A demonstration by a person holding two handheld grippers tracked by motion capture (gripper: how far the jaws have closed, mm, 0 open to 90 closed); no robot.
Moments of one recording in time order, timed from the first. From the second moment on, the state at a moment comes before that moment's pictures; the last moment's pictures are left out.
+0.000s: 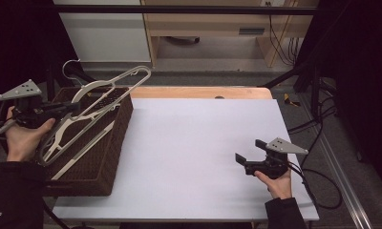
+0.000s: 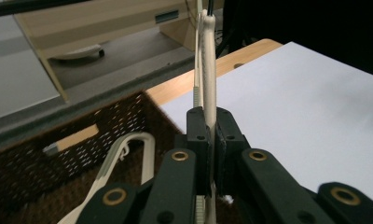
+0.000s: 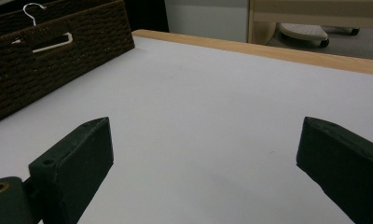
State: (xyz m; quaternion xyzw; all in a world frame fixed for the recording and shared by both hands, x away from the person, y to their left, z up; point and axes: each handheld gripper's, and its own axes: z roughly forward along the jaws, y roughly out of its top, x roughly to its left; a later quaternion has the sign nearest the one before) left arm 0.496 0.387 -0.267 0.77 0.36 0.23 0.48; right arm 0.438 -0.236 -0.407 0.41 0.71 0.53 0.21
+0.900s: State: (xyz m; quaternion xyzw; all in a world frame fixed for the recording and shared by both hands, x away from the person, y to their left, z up) left arm 0.496 0.458 -0.318 0.76 0.43 0.22 0.43; right arm 0.440 -0.234 -0.411 0.41 0.72 0.52 0.21
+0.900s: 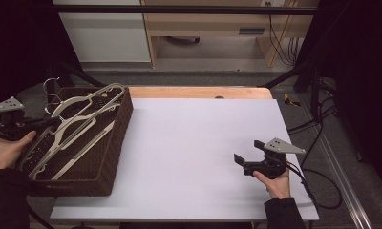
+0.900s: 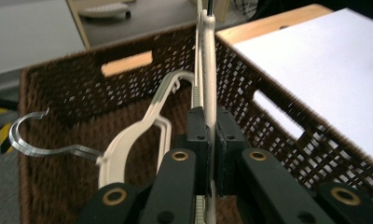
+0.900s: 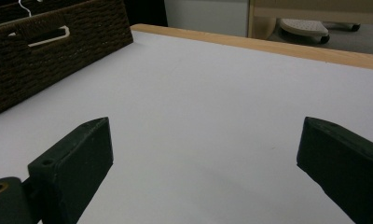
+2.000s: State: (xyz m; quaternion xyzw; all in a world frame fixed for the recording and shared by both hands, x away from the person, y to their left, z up) left arm 0.506 0.447 -0.384 0.74 0.56 0.21 0.31; right arm 0.440 -0.233 -0.414 0.41 0.72 0.52 0.20
